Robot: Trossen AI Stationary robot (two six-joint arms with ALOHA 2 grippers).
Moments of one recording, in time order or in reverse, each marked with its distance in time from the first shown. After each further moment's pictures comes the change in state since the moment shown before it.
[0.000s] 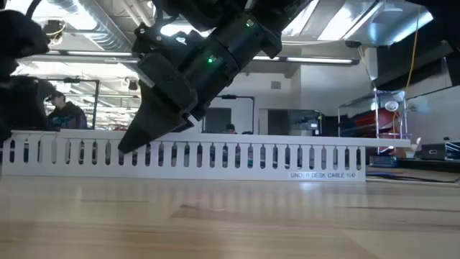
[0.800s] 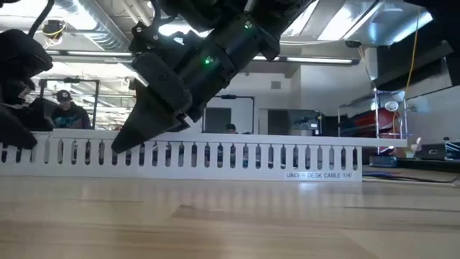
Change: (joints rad) left arm 0.026 0.011 -0.209 0.501 -0.055 0.133; right arm 0.001 0.003 -0.002 0.052 -0.001 0.000
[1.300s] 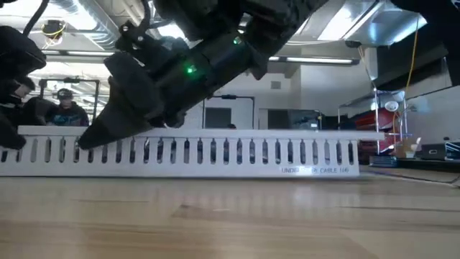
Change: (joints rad) left arm -0.002 0.011 -0.002 0.050 0.016 0.044; right arm -0.008 0.060 0.007 0.237 -0.026 0.002
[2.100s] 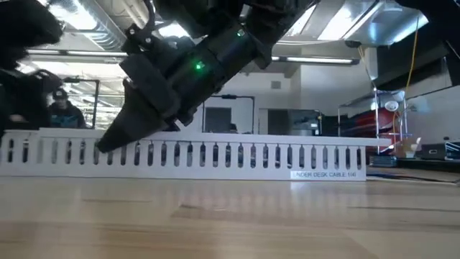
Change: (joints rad) left arm 0.002 -0.048 0.331 -0.659 0.149 -0.155; right arm -0.008 -0.023 0.011 -0.180 0.008 -0.006
